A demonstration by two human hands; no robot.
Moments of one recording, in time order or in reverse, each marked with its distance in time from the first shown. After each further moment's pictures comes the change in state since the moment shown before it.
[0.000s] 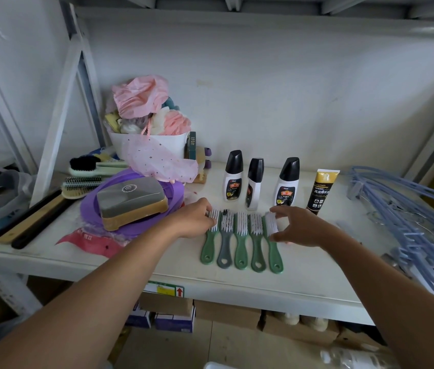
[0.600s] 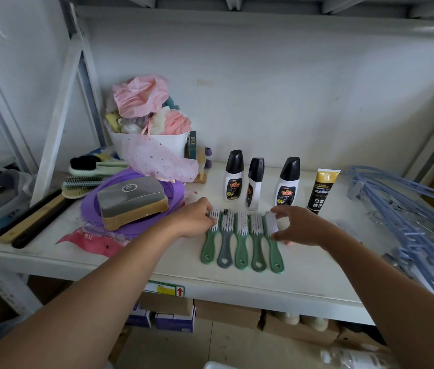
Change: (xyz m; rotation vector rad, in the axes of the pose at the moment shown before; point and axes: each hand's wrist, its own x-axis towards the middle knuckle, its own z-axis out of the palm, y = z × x) left_hand 0.002 -0.002 0.001 -0.007 -0.007 -0.001; right_hand -0.001 -0.003 -0.001 0.021 -0.005 0.013
